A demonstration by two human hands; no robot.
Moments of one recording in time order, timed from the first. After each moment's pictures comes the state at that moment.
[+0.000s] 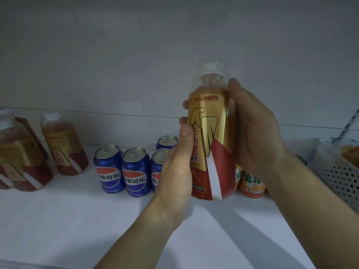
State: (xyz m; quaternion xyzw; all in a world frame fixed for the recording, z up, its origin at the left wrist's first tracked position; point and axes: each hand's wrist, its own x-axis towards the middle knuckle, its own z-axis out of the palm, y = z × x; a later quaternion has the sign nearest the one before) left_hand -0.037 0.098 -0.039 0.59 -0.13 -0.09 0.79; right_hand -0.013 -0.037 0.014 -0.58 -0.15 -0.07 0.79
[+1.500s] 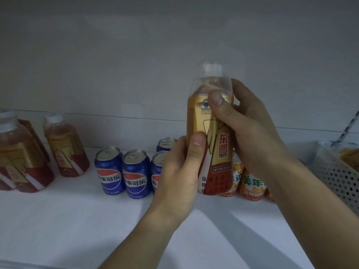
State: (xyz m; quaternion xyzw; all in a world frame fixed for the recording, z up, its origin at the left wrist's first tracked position) left_hand -0.044 0.098 -0.034 0.62 -0.19 -0.03 0.77; right_hand -0.022 -0.038 0.022 -0.67 -0.18 -0.16 0.70
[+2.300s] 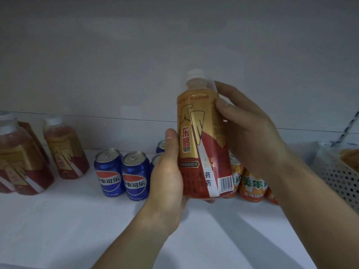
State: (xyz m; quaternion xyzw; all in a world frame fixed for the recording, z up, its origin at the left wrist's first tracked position) left_hand -0.043 0.102 -0.030 0.55 -0.08 -0.08 0.83; right_hand -0.014 -0.047 0.019 -0.64 -0.18 -0.09 0.74
